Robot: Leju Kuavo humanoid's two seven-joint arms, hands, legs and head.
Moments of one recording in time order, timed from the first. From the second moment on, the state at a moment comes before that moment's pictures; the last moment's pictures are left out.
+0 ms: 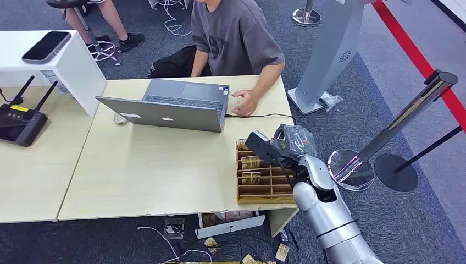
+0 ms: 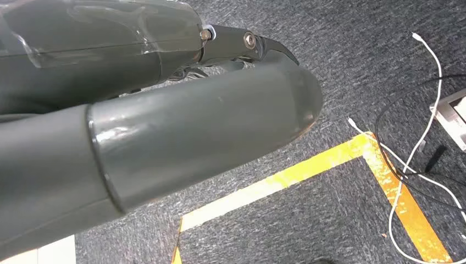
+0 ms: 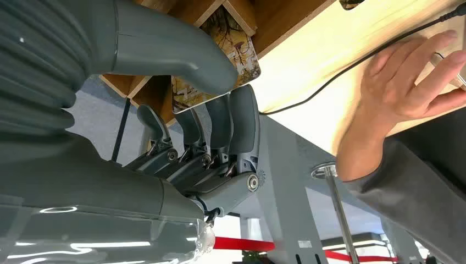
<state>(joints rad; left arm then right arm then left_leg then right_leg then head) -0.13 0.10 -0.56 -0.19 0.13 0.28 -0.11 -0.47 -0.06 0.44 -1.34 0.93 0.08 0.25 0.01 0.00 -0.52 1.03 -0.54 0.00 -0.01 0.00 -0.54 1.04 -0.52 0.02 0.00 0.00</state>
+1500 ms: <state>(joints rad) -0.13 0.10 -0.54 -0.19 0.11 0.27 -0.10 -0.60 -0.11 0.40 -1.55 0.79 0.13 0.31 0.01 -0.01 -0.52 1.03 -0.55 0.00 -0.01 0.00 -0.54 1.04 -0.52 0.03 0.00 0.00</state>
